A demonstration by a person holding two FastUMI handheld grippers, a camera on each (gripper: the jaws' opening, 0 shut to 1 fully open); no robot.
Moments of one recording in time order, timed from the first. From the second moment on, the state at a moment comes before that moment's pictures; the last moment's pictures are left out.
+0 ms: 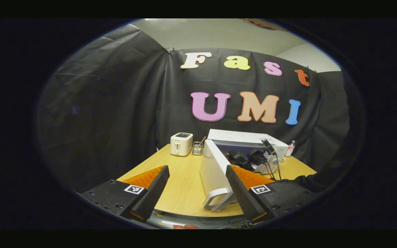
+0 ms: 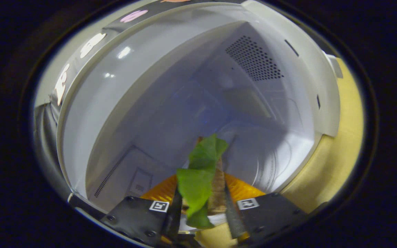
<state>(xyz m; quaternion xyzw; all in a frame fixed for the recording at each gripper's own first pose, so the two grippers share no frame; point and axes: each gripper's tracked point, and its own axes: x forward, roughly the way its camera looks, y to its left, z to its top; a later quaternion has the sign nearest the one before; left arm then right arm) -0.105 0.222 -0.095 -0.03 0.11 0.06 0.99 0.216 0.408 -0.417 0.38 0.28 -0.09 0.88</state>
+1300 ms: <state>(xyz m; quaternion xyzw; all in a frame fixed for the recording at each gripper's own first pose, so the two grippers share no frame) -0.125 0.240 -0.089 0.04 0.09 0.08 0.99 0.173 0.383 -0.330 0.09 0.20 0.10 0.97</state>
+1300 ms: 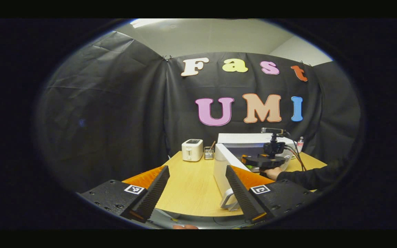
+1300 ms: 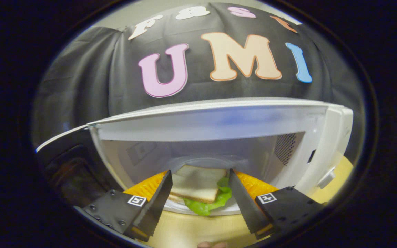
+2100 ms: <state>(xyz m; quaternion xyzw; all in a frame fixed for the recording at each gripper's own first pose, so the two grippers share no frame) -0.112 0.240 -0.197 0.03 0.19 0.02 0.98 0.056 0.161 -0.126 0.07 0.11 0.07 0.99</state>
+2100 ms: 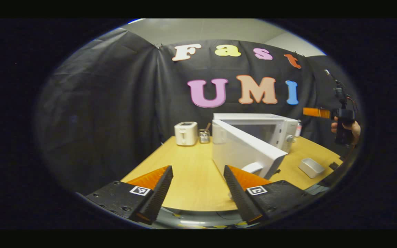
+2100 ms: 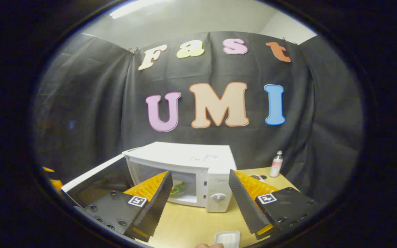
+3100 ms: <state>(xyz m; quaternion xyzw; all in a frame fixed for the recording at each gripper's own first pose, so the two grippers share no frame) -0.066 0.148 -0.242 0.07 0.20 -0.08 0.97 0.029 0.038 -0.009 0.03 0.05 -0.04 1.00</state>
